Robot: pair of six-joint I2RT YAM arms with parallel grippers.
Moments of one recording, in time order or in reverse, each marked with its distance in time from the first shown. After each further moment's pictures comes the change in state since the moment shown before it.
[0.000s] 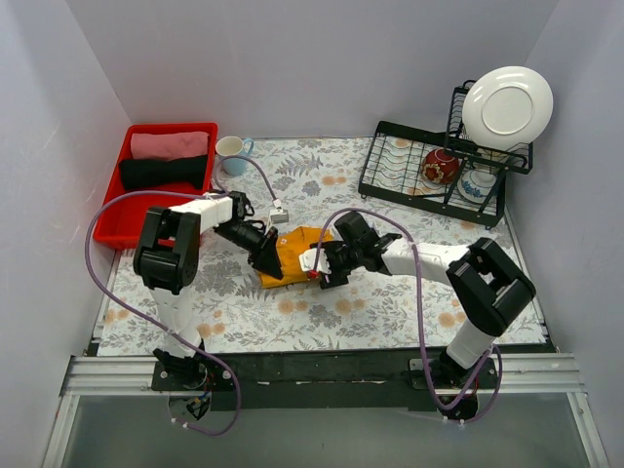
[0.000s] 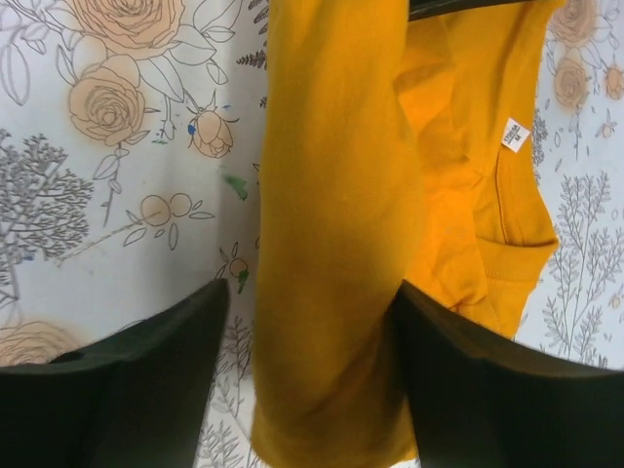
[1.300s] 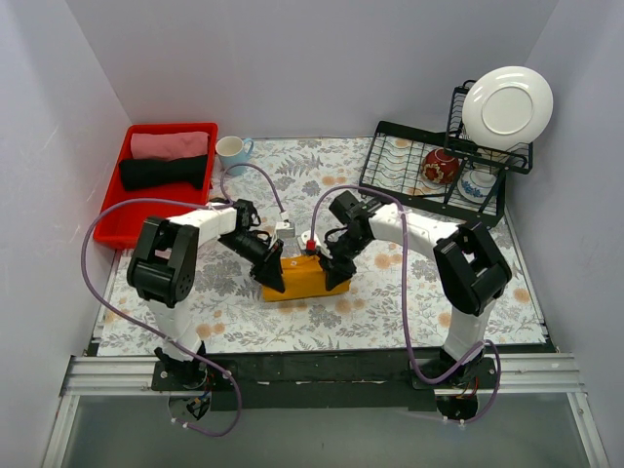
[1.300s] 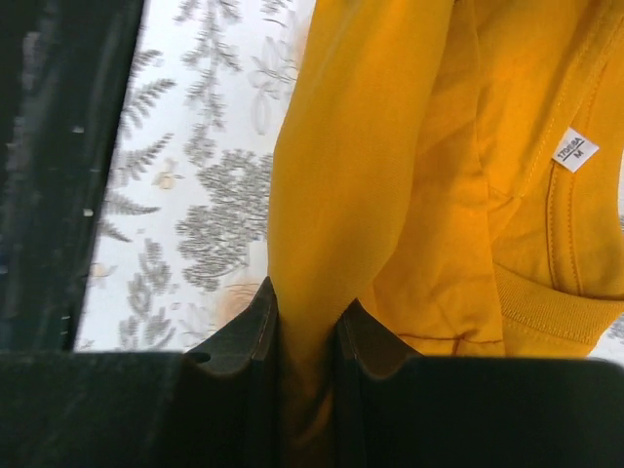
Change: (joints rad) left arm -0.057 -0.122 -0.121 0.037 -0.060 0.024; right arm -0.078 0.194 0.375 -0.694 -0.275 0.009
